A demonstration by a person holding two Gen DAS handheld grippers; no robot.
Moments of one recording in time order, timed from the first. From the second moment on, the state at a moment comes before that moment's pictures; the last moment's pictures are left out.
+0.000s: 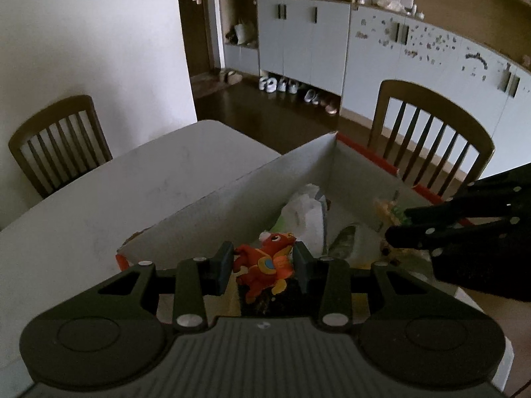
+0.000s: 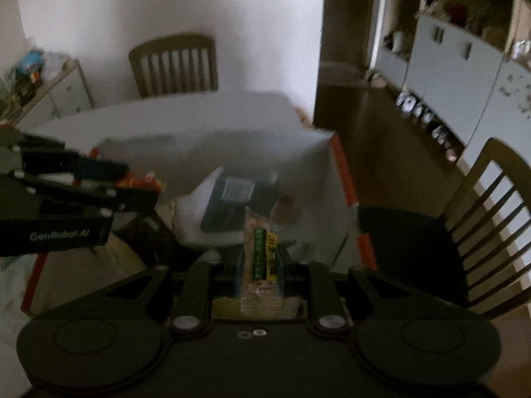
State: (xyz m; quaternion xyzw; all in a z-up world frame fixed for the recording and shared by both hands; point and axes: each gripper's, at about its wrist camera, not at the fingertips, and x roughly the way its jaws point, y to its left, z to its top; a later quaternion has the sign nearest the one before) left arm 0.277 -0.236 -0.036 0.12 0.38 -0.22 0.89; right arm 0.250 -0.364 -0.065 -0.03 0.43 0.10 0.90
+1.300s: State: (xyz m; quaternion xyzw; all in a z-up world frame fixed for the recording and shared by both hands) left arm 0.259 -0.224 -0.046 0.10 0.40 -0.21 0.89; right arm 0.223 -0.367 -0.058 0.00 0.42 0.11 0.90
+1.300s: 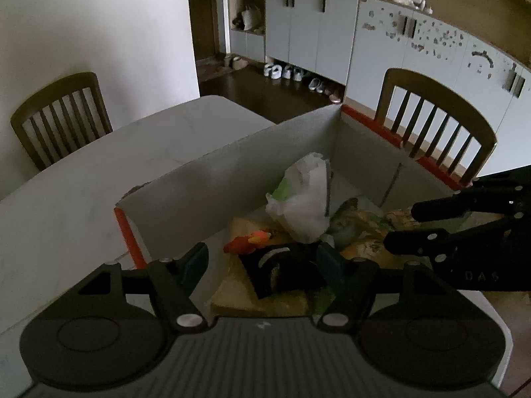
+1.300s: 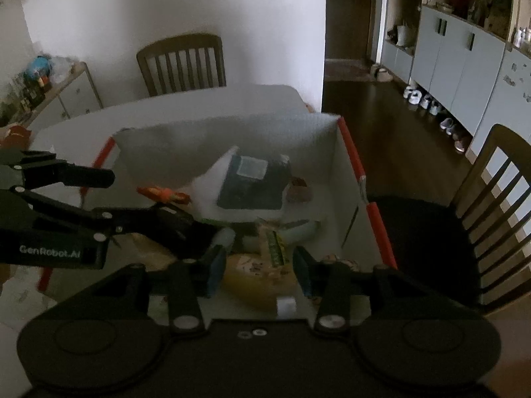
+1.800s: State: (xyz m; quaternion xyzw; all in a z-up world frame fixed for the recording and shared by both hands) left arm 0.213 -0.191 -0.007 0.06 0.35 -0.25 0.90; right arm 0.169 -0.355 -0.016 0.03 0.36 0.11 0.93
